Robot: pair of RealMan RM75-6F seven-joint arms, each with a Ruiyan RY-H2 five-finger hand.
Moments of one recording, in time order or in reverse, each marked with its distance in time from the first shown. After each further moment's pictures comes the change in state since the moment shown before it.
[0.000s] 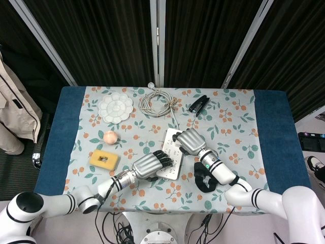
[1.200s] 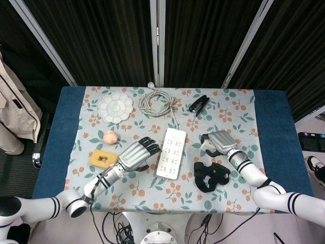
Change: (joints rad) left arm 0.098 0.163 -0.055 -0.191 -0.061 0.195 0.147; right arm -0.083 0.348 -0.010 -0.309 0.260 -0.195 0.085
